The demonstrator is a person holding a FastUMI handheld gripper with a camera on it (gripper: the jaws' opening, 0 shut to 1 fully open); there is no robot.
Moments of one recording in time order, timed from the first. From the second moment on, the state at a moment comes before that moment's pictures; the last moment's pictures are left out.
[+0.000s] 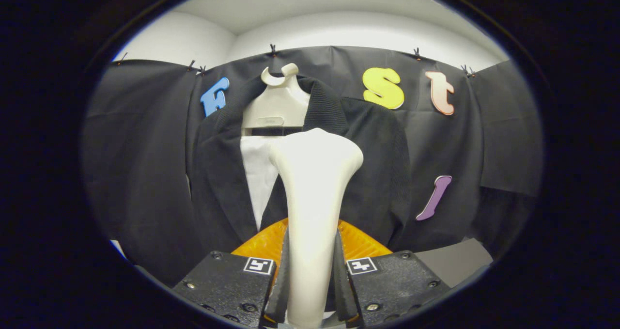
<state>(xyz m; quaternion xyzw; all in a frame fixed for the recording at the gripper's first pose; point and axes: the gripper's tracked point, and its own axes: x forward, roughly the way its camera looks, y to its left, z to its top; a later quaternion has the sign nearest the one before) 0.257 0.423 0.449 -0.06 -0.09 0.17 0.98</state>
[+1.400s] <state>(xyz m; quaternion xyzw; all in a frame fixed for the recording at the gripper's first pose) 0.256 0.387 0.258 -0.08 0.04 0.18 0.98</state>
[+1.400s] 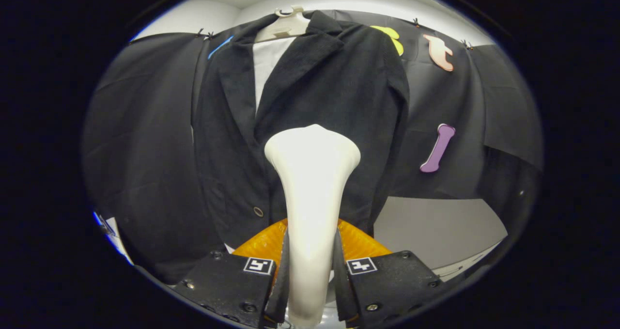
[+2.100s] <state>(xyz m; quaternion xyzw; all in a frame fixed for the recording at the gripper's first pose) 0.265 0.365 0.162 -0.11 0.10 0.17 0.97</state>
